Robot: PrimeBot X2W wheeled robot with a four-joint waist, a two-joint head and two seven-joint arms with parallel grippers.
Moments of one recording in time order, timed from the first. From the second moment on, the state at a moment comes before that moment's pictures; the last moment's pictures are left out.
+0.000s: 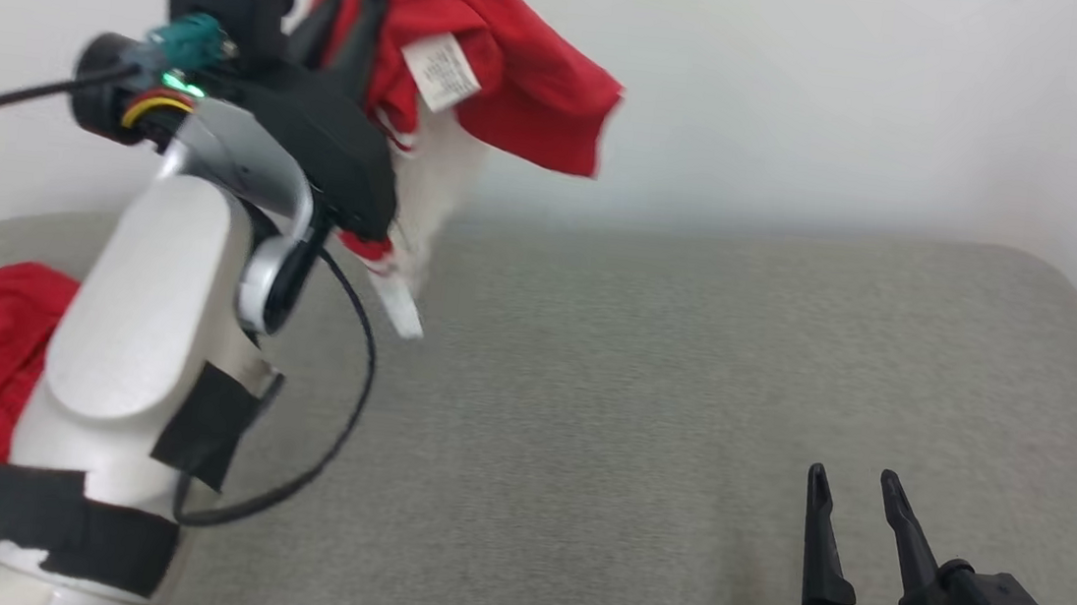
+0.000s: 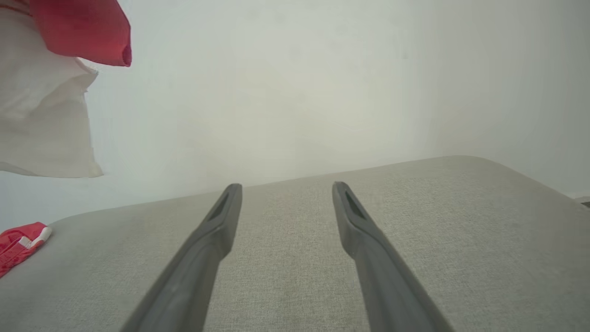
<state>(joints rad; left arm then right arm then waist) -0.96 0.15 -0.29 0.52 -0.35 -0.12 0.09 -0.07 -0.05 -0.05 0.25 0.17 0.13 -0.26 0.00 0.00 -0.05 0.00</state>
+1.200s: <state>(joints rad) -0.51 0.09 -0.59 0.58 -0.61 -0.03 -0.24 -0.06 -0.05 -0.05 0.23 0.17 0.13 -0.25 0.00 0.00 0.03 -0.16</state>
